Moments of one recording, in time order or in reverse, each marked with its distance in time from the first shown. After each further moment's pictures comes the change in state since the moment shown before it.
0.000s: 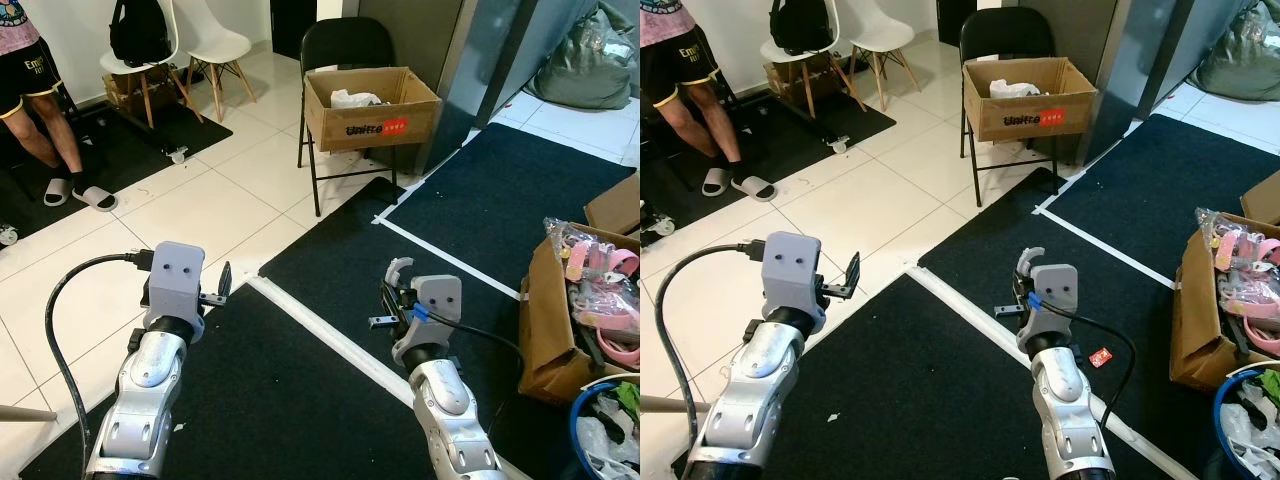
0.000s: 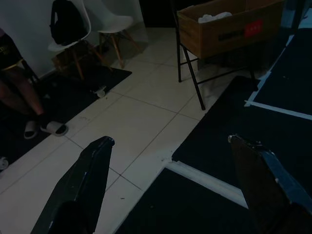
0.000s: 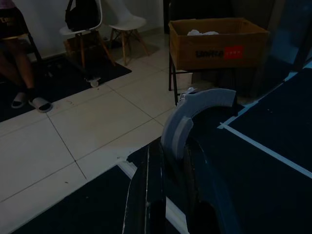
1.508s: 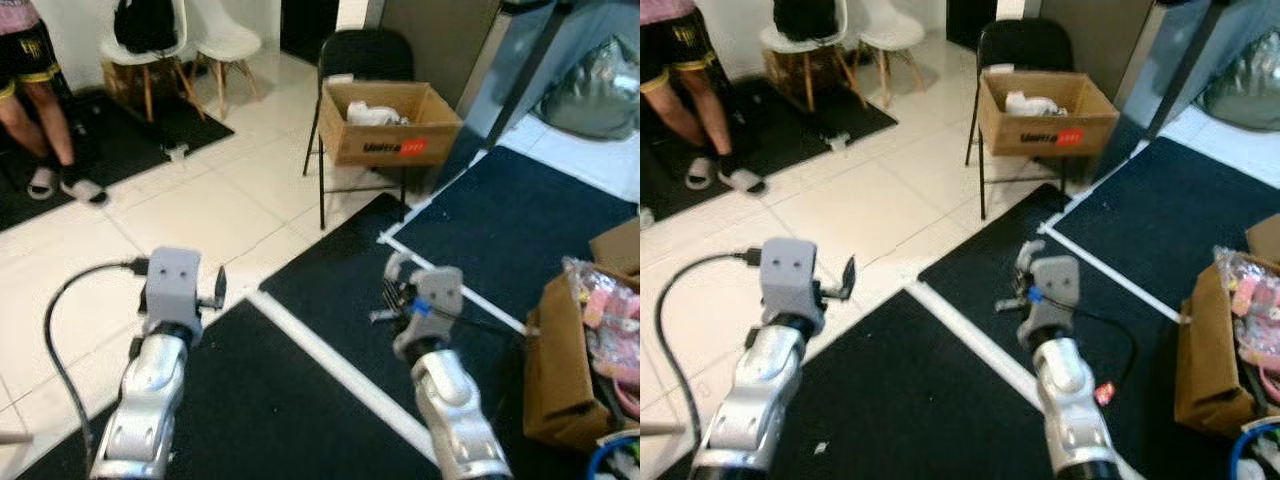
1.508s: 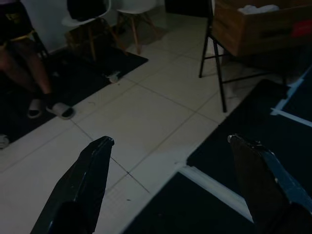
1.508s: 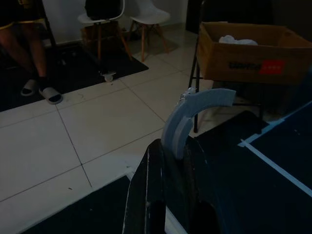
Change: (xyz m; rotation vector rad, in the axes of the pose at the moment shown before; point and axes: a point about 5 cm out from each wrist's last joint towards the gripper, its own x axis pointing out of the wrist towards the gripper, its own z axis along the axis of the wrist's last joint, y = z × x) left arm -0.002 0.001 -0.008 -0.015 0.032 0.071; right arm 0.008 0.004 0.004 -0.013 -0.002 0.055
